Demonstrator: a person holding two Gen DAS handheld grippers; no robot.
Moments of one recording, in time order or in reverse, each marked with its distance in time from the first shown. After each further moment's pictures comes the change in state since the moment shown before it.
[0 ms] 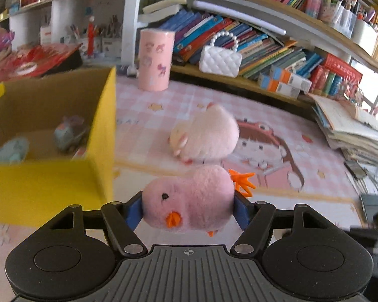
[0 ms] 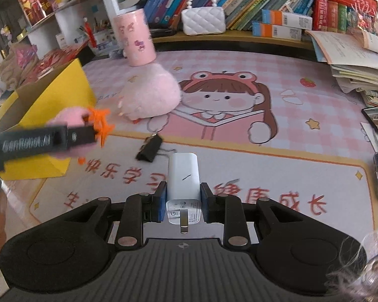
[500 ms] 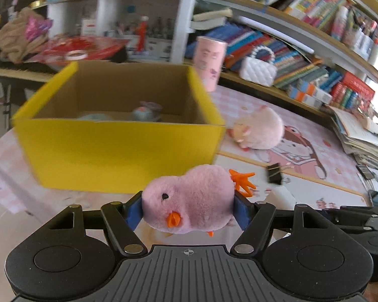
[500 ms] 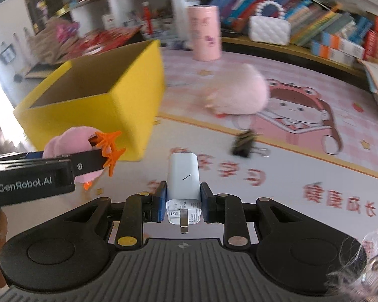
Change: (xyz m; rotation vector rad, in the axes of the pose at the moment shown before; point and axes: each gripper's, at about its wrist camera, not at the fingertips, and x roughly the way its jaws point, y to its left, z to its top) left arm -0.072 0.096 -0.035 -0.086 -0.036 0.060; right arm -0.006 0.120 -0.014 -0.158 0.008 0.083
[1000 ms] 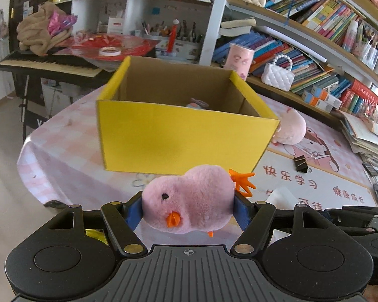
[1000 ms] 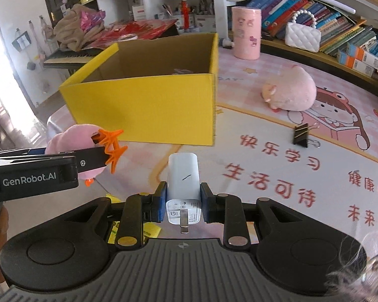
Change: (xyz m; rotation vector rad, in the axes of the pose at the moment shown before) left arm -0.047 0.079 -0.020 -0.019 -0.010 0.011; right arm -0.010 0.100 -0.022 -0.046 0.004 0.017
